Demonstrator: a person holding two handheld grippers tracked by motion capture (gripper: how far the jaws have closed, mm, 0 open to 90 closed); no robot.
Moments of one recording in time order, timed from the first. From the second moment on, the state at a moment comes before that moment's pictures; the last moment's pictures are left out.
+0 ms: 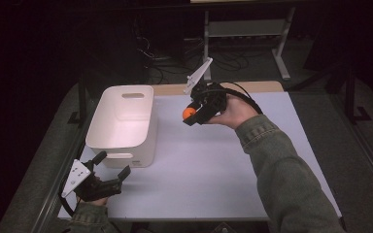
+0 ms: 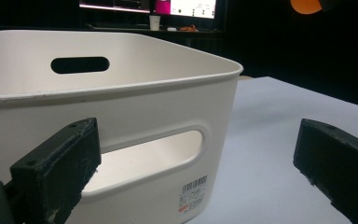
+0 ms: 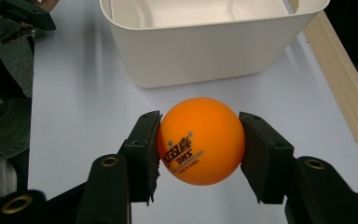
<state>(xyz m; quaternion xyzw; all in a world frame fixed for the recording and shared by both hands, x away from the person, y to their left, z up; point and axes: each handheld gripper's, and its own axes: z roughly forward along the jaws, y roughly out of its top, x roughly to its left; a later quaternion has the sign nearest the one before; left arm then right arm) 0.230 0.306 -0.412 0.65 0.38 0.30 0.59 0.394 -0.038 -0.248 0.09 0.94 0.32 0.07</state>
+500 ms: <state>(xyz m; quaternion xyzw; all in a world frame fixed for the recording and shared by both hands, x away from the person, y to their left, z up) 0.230 0.306 -0.412 0.65 0.38 0.30 0.59 0.401 -0.018 -0.243 0.08 0.94 0.32 0.07</state>
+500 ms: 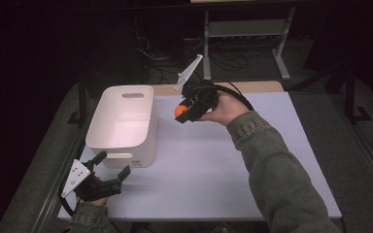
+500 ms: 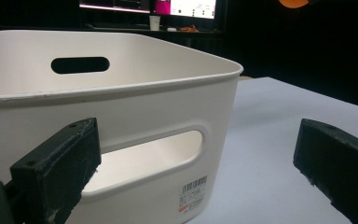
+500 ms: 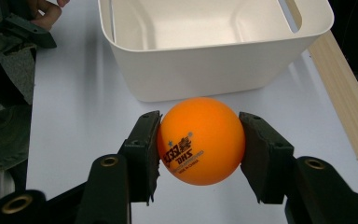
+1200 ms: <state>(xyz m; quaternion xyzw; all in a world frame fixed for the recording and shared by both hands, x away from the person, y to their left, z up) 0.230 0.306 -0.412 0.65 0.38 0.30 0.59 0.408 0.008 -0.242 0.07 0.94 0.32 0.06</state>
